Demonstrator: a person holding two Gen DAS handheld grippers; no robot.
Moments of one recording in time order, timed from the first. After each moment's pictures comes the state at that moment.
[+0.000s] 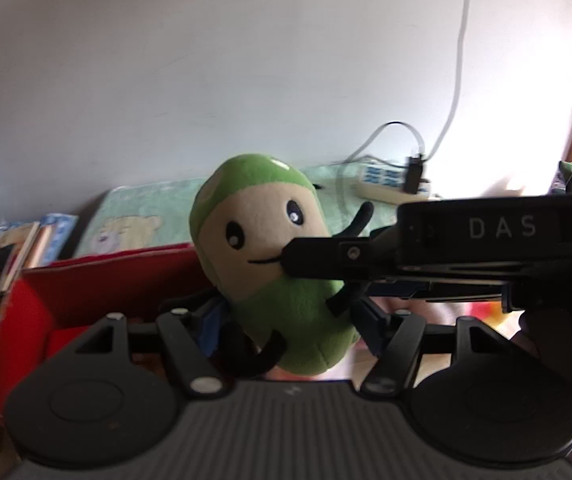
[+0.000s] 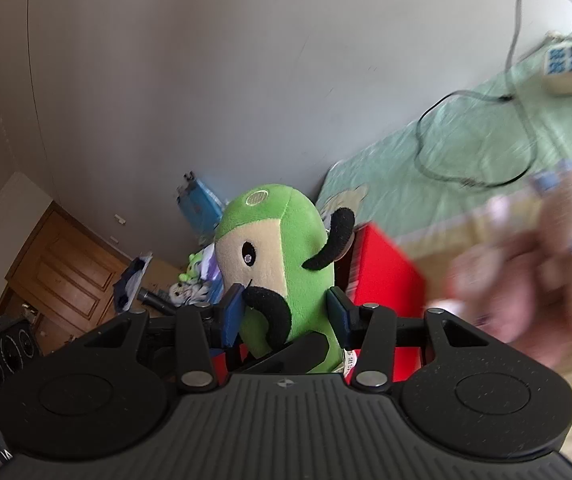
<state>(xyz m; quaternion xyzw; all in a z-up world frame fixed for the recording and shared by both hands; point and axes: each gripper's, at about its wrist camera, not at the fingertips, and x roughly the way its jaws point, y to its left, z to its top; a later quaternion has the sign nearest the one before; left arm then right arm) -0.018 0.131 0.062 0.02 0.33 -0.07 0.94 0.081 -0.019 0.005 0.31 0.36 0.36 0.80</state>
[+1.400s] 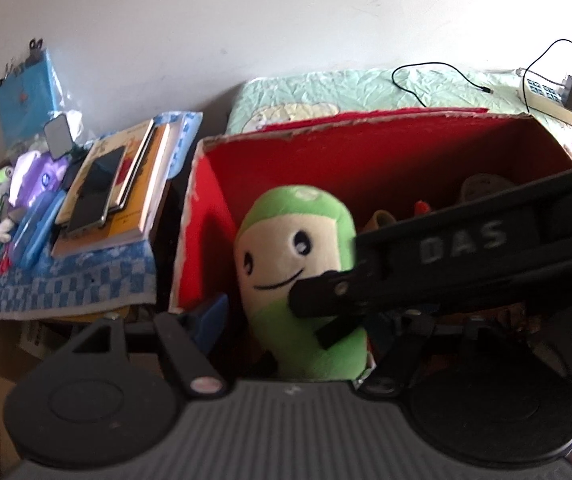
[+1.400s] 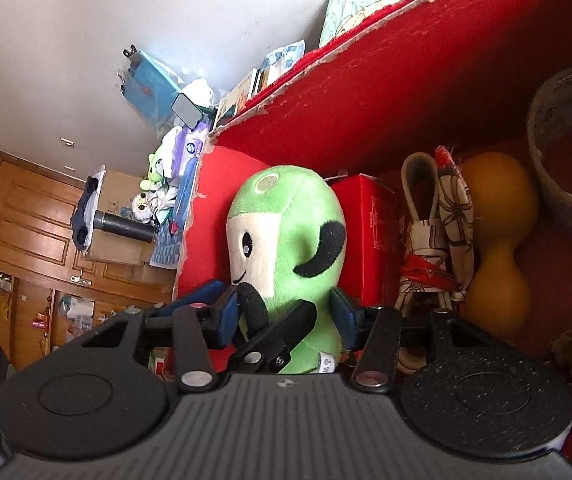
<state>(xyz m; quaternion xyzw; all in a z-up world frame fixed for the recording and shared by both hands) 0.022 0.336 -0.021 0.05 0.44 0.03 0.90 0.101 0.179 -0.066 0.28 0.52 0.33 0.73</state>
